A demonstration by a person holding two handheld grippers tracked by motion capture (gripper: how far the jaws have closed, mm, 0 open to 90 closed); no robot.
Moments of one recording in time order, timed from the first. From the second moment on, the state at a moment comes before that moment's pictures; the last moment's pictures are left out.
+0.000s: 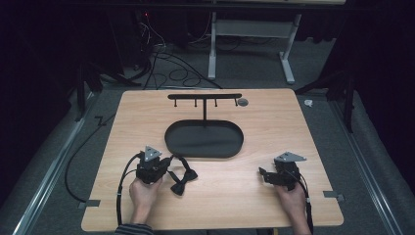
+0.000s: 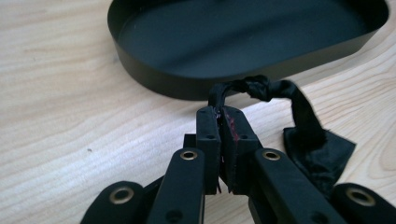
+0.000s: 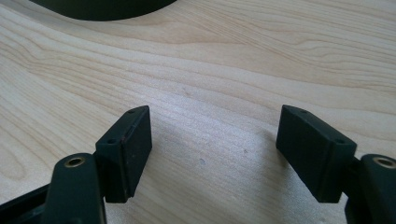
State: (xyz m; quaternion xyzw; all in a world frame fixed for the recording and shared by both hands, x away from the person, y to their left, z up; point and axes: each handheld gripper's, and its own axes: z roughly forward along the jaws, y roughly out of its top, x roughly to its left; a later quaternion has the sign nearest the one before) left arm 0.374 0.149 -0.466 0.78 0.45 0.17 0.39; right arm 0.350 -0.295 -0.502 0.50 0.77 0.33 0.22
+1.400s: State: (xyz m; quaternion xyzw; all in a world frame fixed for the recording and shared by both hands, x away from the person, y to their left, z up) left arm 0.379 0.155 -0.397 0.77 0.41 0.16 0.47; right arm 0.350 -0.294 -0.502 0.50 0.77 0.32 0.22
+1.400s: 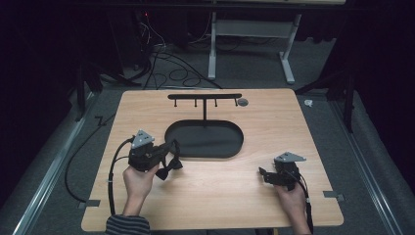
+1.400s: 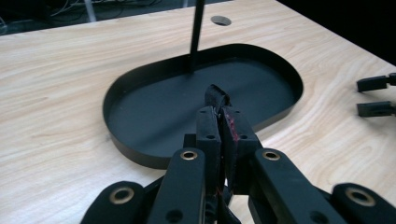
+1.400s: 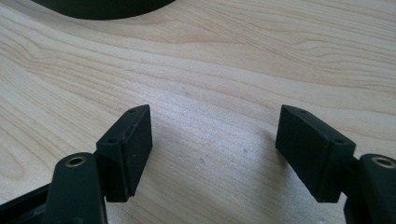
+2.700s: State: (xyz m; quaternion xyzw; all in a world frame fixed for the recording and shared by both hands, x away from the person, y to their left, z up) left arm 0.438 0.129 -0.340 0.76 0.38 0.18 0.48; right arm 0.350 -0.295 -0.502 0.50 0.77 0.33 0.22
